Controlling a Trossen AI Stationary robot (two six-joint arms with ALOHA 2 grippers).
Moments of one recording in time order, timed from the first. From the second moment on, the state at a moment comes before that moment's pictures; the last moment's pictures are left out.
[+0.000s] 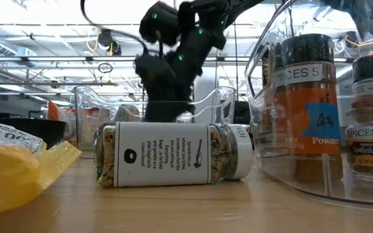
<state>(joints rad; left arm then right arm) 0.68 0.63 1.08 -0.37 0.70 -0.42 -0.03 2.16 1.68 -0.53 -0.08 0.30</state>
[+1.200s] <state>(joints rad) 0.58 0.68 1.08 -0.35 0.71 -0.46 -0.06 1.86 1.68 0.23 -0.21 0.37</state>
